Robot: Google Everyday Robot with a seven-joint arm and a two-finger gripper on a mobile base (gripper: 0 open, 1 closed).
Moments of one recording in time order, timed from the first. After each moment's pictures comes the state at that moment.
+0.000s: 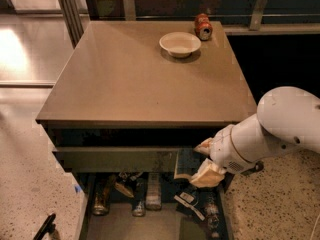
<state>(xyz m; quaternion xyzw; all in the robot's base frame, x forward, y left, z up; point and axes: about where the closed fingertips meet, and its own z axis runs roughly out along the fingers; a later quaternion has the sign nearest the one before) 0.419 -0.099 0.739 -0.60 0.75 0.16 0.23</state>
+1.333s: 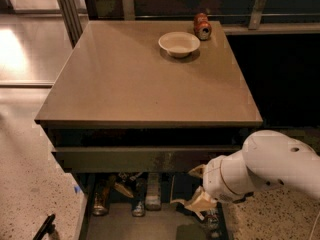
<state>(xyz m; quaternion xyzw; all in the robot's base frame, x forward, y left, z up) 0.388 -0.091 0.669 -0.61 0.74 0.14 0.23</state>
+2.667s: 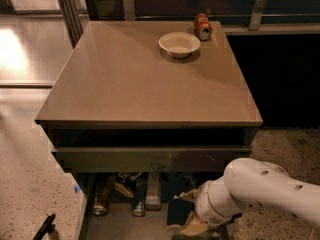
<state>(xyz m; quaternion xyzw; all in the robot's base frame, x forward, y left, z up) 0.353 -0.077 0.596 -0.63 0.74 0.16 0.18</state>
